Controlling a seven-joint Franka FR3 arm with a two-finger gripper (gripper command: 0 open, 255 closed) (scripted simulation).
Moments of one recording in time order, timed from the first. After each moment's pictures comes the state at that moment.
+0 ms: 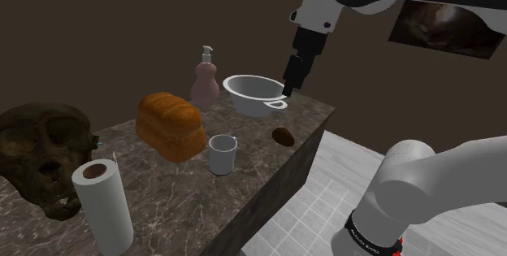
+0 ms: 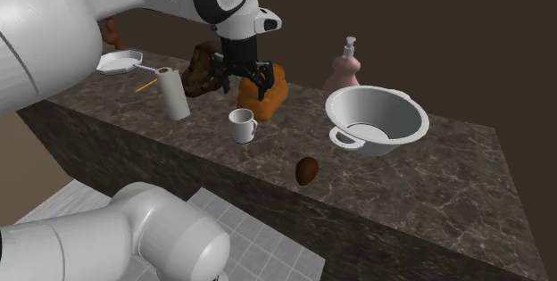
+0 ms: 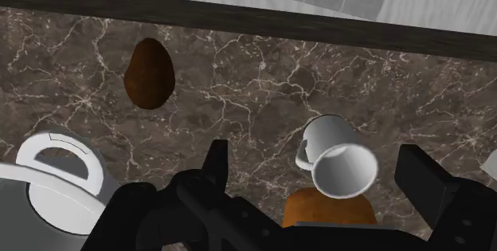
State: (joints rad) arm 0.02 -0.81 0.07 -2.38 0.11 1.65 -0.17
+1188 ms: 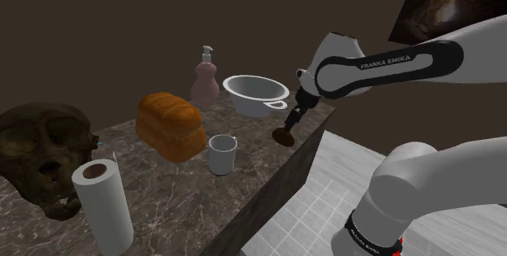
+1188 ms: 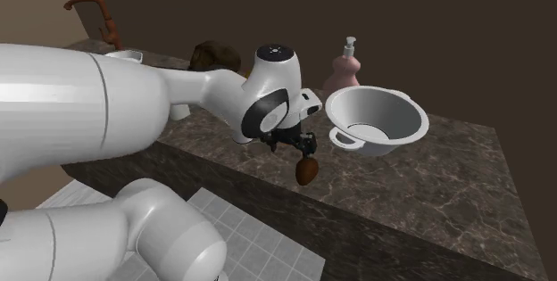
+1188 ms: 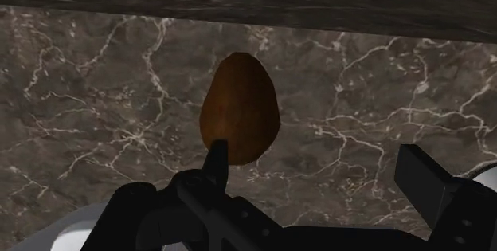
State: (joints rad) arm -0.11 -0.79 -0.11 -2.87 -0.03 2.31 -0.37
